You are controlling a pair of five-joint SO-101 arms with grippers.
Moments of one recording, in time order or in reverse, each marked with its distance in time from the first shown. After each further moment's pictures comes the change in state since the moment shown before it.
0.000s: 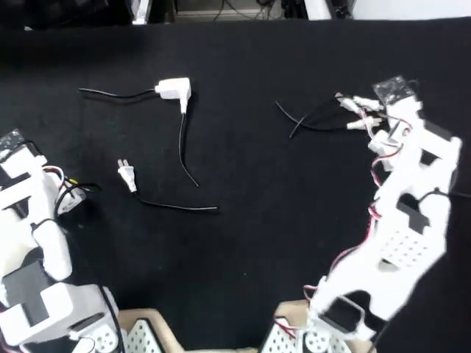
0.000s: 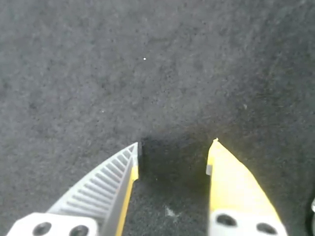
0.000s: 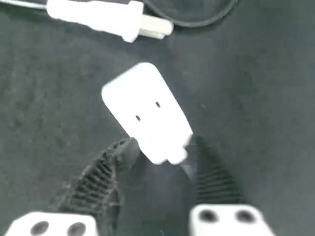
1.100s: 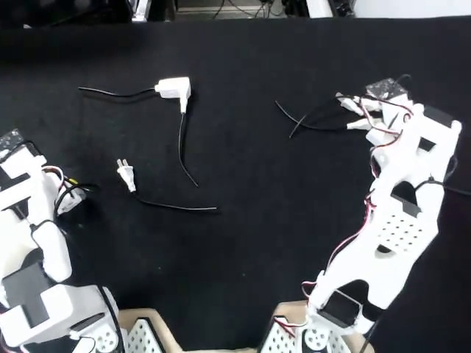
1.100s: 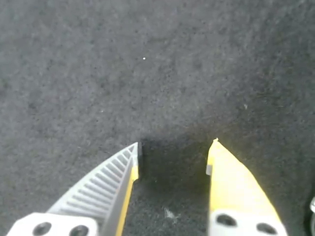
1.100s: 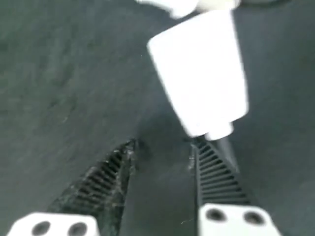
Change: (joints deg) left arm 0.0 0.0 0.0 -0.1 0.0; right arm -1.8 3.3 -13.5 16.7 1.1
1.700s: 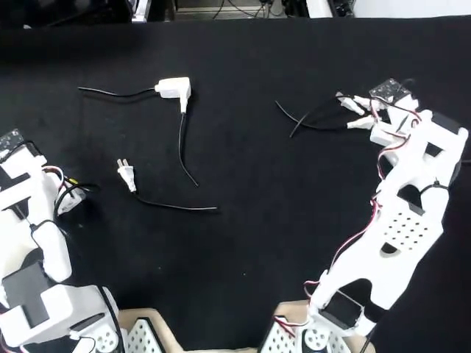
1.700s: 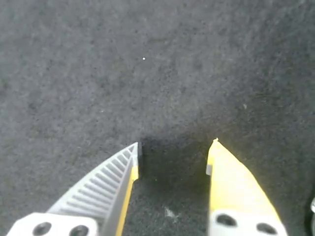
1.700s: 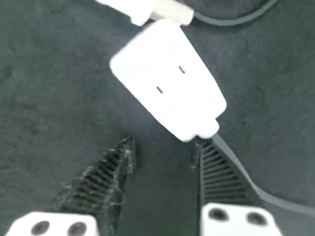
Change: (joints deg) left arm 0.0 0.0 0.0 0.0 0.0; right arm 3.3 3.7 -4.0 -6.8 10.0
